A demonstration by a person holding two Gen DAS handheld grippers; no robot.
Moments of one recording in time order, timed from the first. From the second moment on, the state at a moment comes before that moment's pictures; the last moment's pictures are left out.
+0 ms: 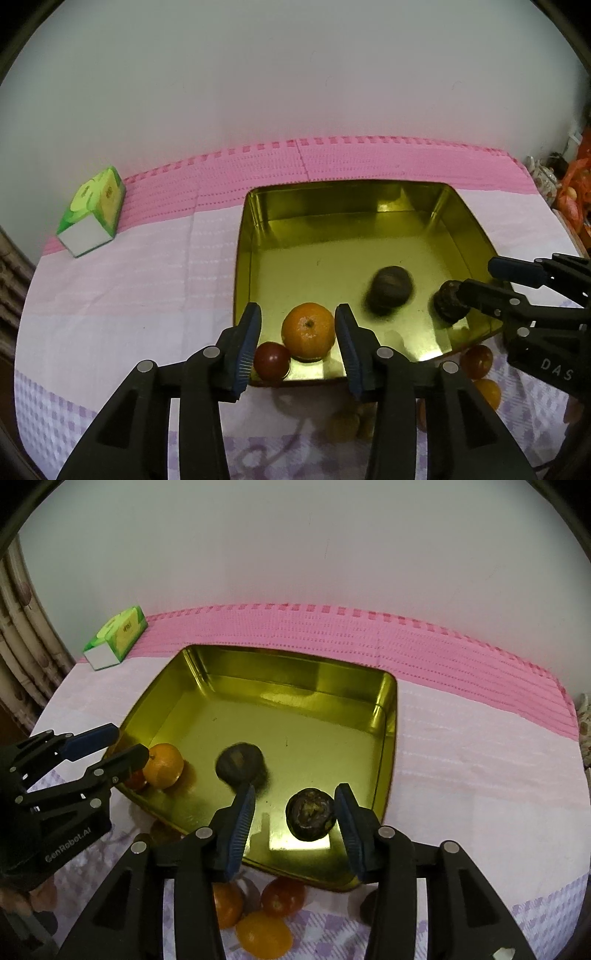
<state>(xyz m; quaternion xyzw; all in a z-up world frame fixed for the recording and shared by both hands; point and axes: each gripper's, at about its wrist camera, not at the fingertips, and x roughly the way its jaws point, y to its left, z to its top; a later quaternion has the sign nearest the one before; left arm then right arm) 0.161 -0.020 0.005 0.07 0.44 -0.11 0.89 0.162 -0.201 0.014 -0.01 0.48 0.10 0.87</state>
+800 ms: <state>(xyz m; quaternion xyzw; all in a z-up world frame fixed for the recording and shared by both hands) 0.073 0.003 -0.023 0.05 0.46 -0.10 0.88 0.054 -0.264 0.001 0.03 0.50 0.03 0.86</state>
